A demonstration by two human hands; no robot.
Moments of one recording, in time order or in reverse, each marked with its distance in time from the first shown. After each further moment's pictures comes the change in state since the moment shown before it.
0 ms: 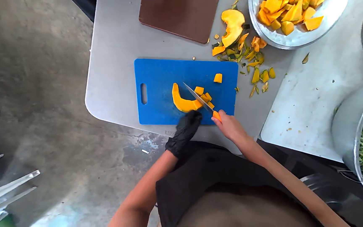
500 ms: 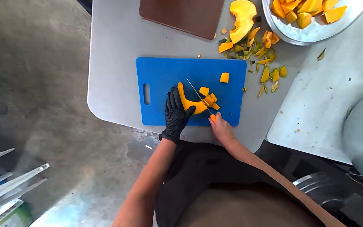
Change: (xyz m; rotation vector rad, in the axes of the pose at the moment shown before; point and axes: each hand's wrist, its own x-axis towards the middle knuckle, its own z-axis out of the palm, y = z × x) left_hand 0.050 -0.059 -0.023 0.638 0.403 0.183; right_hand 0.042 0.001 0.061 0.015 0.136 0.033
